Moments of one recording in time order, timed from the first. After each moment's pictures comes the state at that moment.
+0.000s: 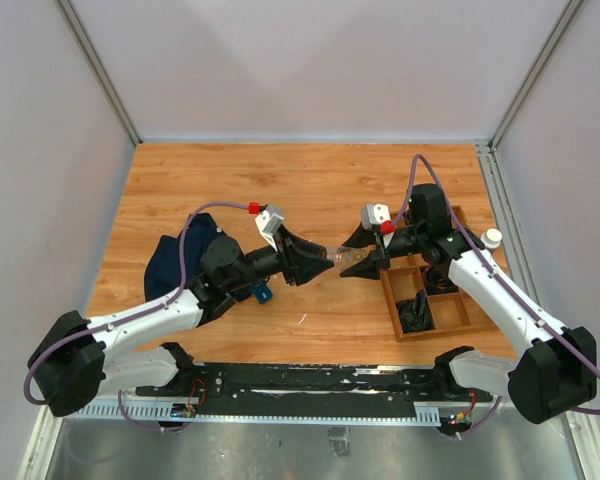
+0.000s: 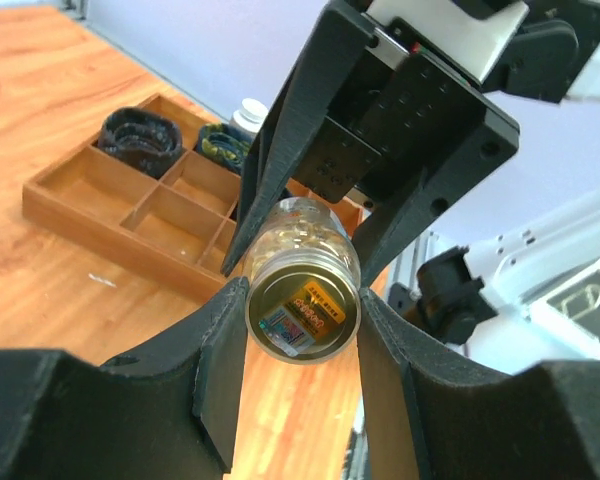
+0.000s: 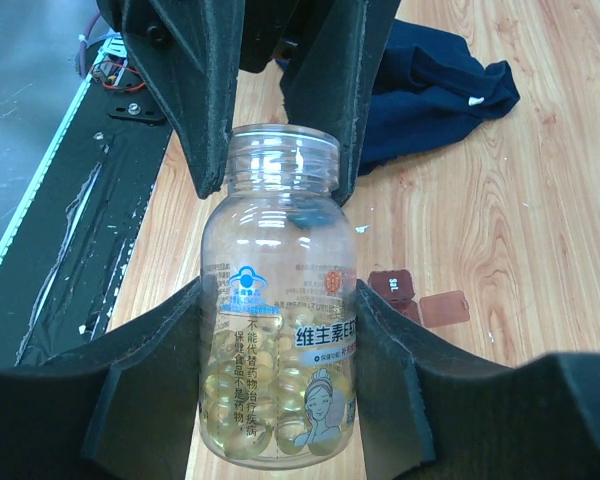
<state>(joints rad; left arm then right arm) -0.79 1.14 0.55 0.72 0.43 -0.47 0.38 1.18 0.92 -0.40 -1.21 -0.72</state>
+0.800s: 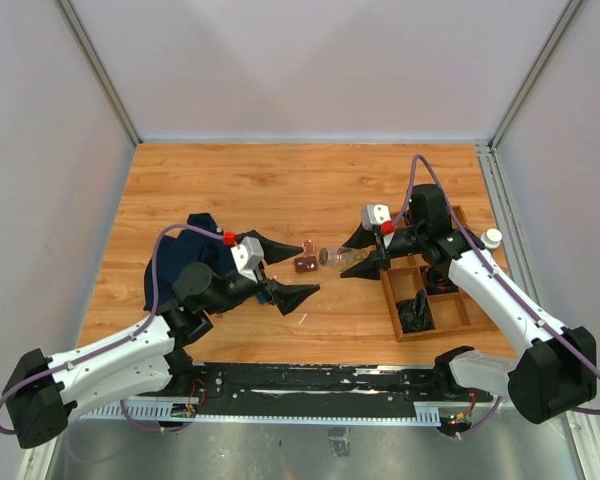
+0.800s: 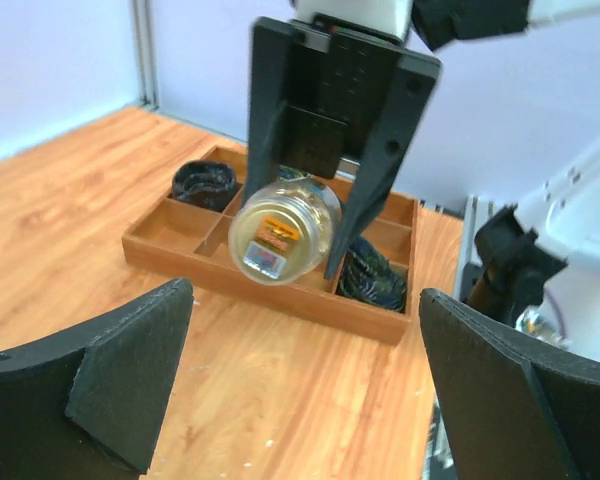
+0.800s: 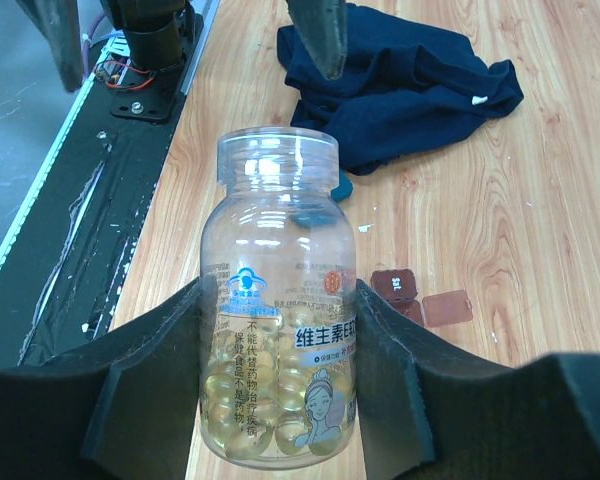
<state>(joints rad) -0.89 0.82 0.43 0.58 0.21 -0.26 0.38 1.18 0.92 -0.41 -1.22 -0.72</state>
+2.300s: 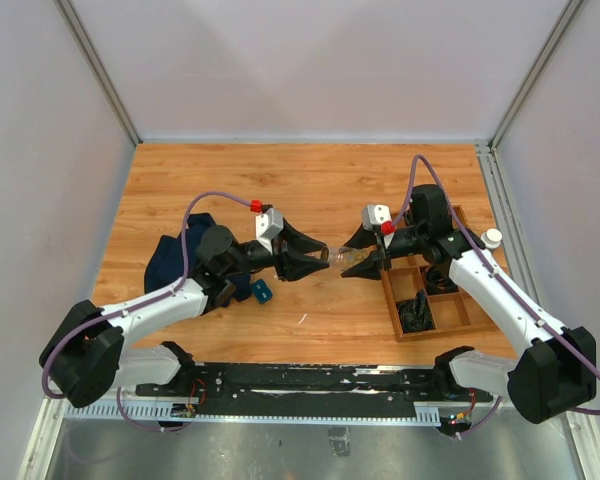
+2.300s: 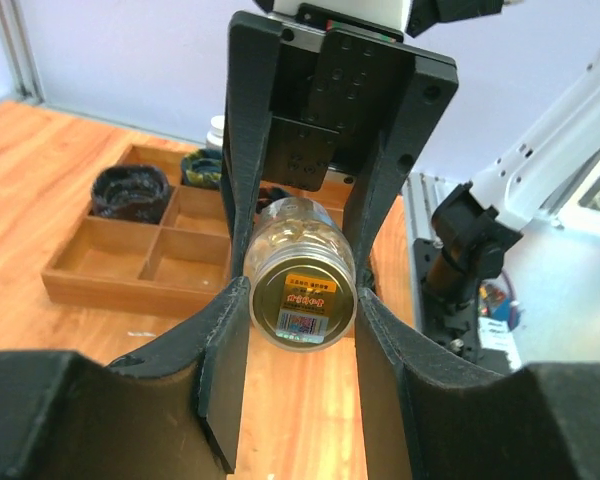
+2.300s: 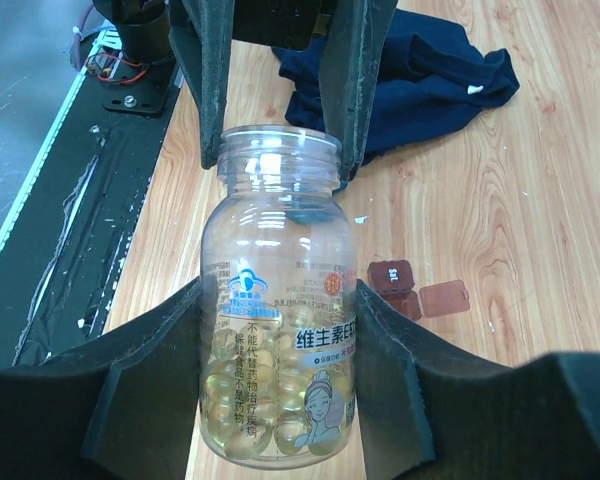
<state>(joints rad) -0.68 1.21 0.57 0.85 0.73 -0.27 0.37 1.18 0.92 -0.43 -1.21 -0.74</state>
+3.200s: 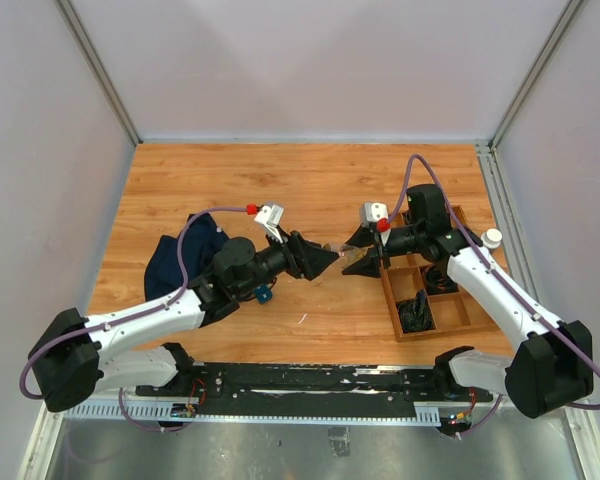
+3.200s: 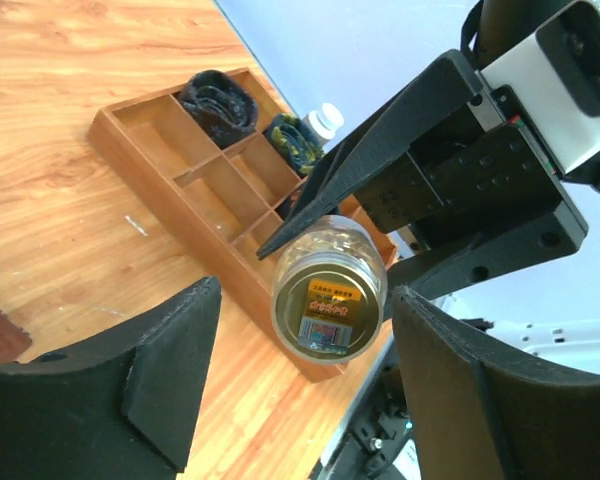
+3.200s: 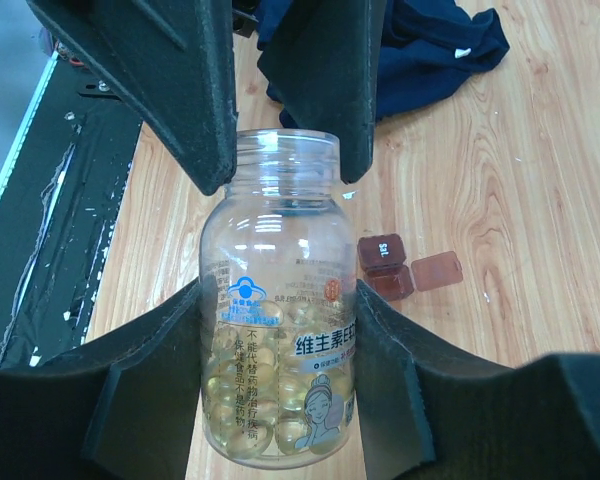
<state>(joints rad) -0.90 1.12 0.60 0.51 0.02 -0.70 0.36 1.21 0.92 -0.43 -1.15 -0.73</state>
